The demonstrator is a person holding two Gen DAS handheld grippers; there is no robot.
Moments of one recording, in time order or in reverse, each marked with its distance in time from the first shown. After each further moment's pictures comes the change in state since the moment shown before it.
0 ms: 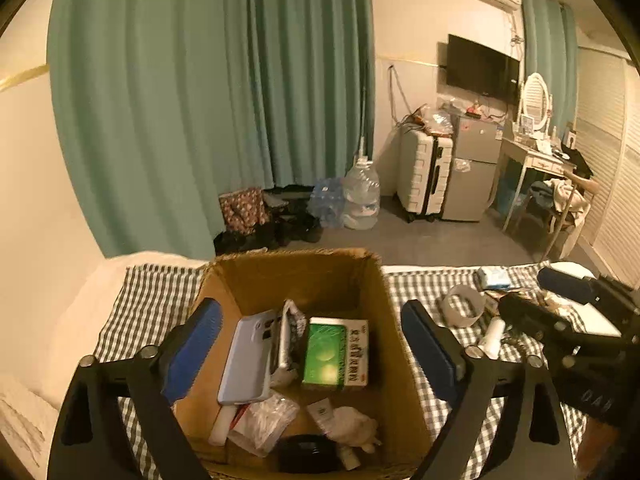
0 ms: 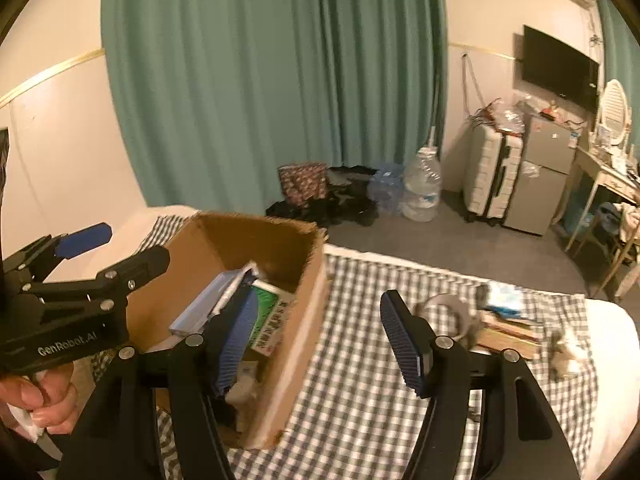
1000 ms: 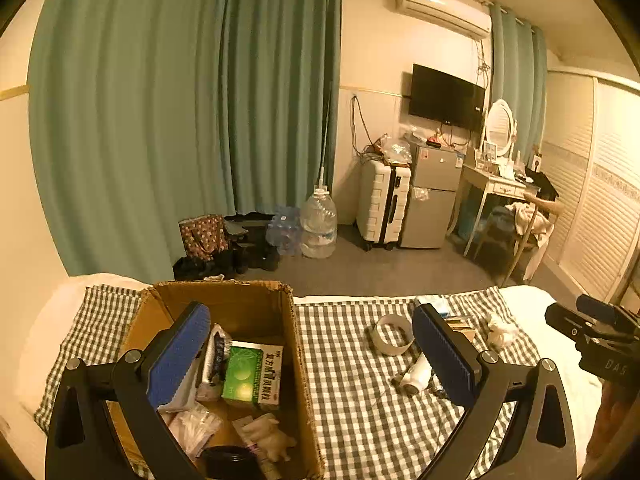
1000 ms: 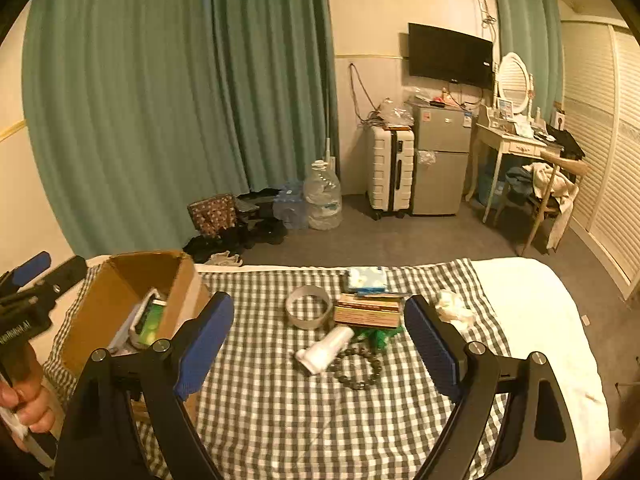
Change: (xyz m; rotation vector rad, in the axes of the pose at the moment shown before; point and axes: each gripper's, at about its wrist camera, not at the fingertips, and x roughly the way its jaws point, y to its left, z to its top) left arm -0.029 -0.065 0.007 -0.022 -0.102 -0.120; right arm -0.101 -0.111 -0.018 0.208 -0.074 -0.275
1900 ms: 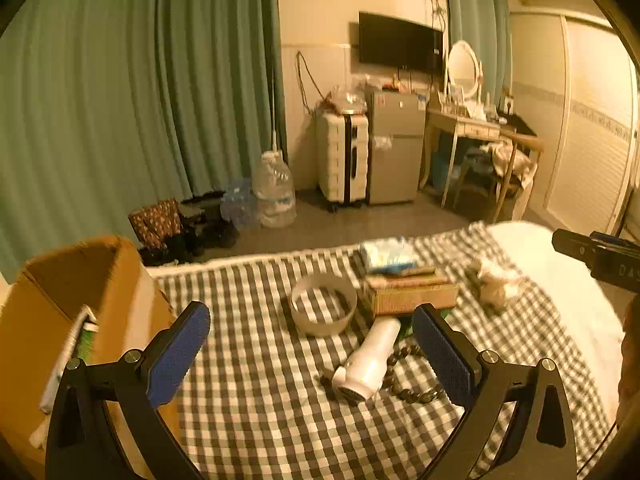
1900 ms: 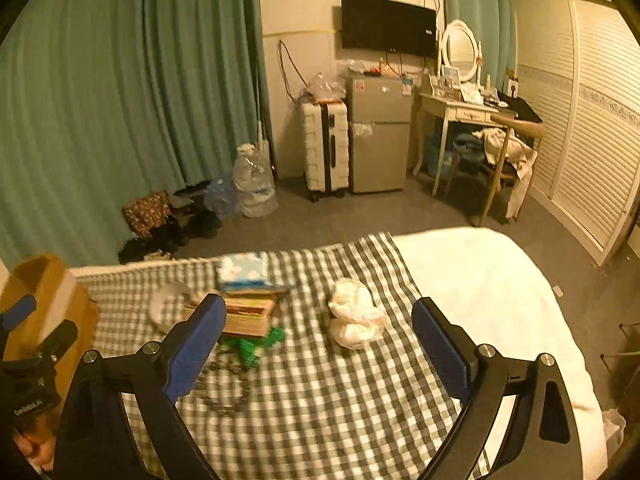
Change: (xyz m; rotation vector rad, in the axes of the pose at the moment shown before) left arm 0.139 -0.132 -0.079 0.152 0.112 -0.072; right arm 0.105 -0.161 -0.022 0.088 0.060 -0.164
